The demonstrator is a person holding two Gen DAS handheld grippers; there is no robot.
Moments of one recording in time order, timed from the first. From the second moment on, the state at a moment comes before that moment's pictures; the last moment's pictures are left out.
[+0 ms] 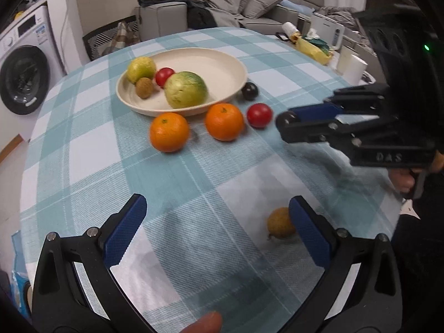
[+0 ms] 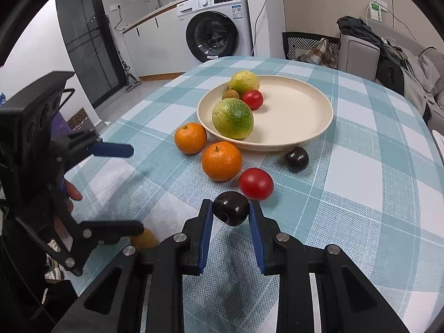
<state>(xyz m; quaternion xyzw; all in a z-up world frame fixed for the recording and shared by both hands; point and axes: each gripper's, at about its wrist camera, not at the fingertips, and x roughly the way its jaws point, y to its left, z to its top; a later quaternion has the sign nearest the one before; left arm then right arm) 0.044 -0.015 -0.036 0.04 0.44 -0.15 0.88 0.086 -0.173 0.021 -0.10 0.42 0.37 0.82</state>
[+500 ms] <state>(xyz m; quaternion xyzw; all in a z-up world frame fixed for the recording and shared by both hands) 0.019 -0.032 -0.034 0.08 0.45 -0.22 0.86 0.084 -0.174 0.027 -0.10 0.42 0.37 0.82</state>
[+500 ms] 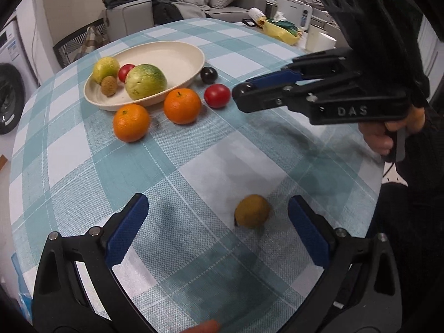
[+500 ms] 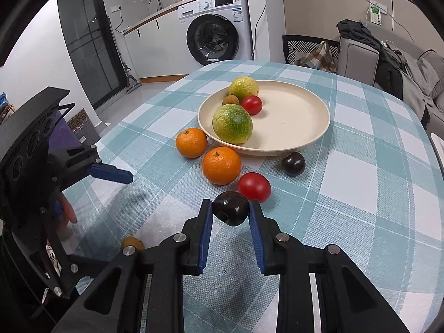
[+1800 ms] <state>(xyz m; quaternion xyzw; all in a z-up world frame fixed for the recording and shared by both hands) 0.023 -0.013 -0.017 0.01 0.39 -0.22 0.90 0.085 -0.177 0.033 -0.09 0.40 0.37 0.83</state>
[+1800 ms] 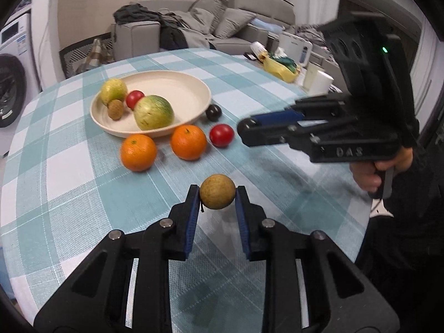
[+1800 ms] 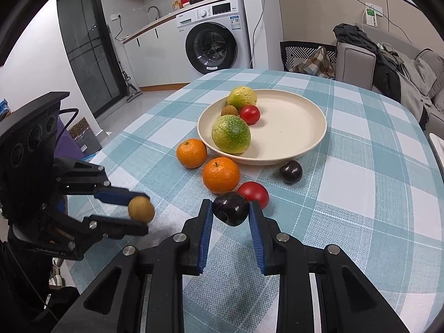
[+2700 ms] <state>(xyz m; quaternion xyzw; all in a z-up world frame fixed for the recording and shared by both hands) 0.098 0.025 0.014 -0.06 0.29 -0.03 0.96 0.097 -0.183 0.078 -0.02 0.31 0.36 0.88</state>
